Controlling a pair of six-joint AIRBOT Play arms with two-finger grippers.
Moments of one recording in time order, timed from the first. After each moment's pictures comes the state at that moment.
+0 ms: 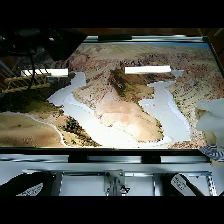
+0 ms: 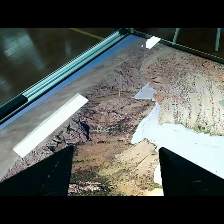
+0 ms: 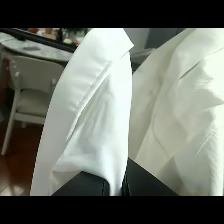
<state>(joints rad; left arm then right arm) -0.38 -1.18 1.76 0.92 -0.90 -0.91 -0.70 -1.11 1.89 -2.35 0.84 1.88</state>
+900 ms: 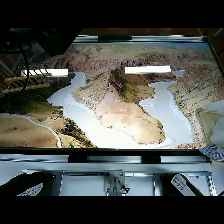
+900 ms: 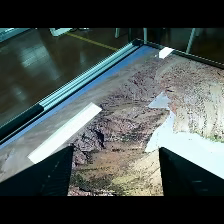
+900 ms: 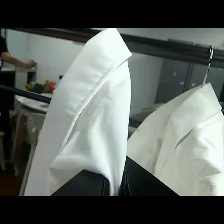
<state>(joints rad) -0.38 -1.17 1.76 0.95 -0.85 -0.91 -0.75 -1.10 1.89 -2.28 0.63 1.88</state>
